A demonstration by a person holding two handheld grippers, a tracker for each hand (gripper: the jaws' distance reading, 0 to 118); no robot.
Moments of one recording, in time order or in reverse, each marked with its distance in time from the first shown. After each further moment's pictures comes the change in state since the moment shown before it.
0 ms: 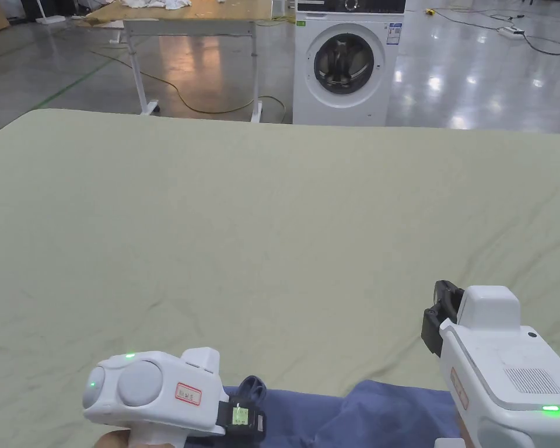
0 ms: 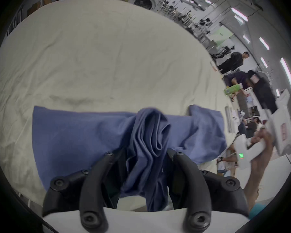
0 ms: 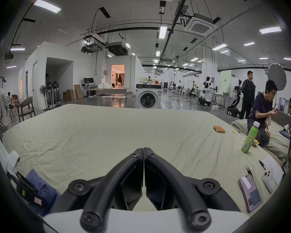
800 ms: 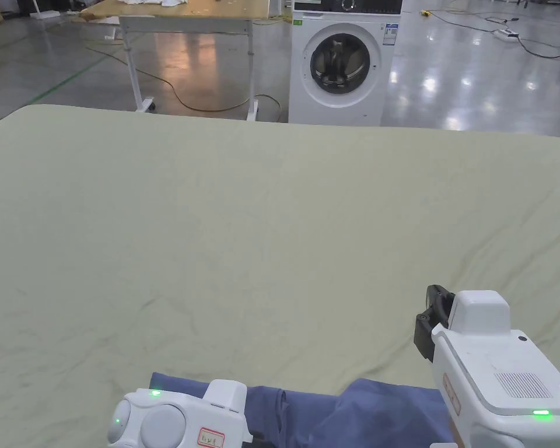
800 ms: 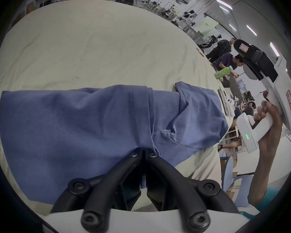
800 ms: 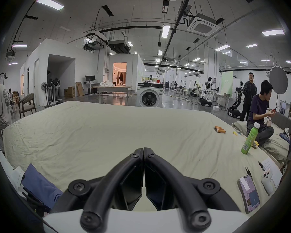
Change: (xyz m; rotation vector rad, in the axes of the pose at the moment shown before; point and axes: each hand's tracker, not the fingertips) left arm 0.020 -0.060 -0.032 -0.039 -0.041 -0.129; right arm -0.003 -0.003 0.003 -0.013 0.011 0.025
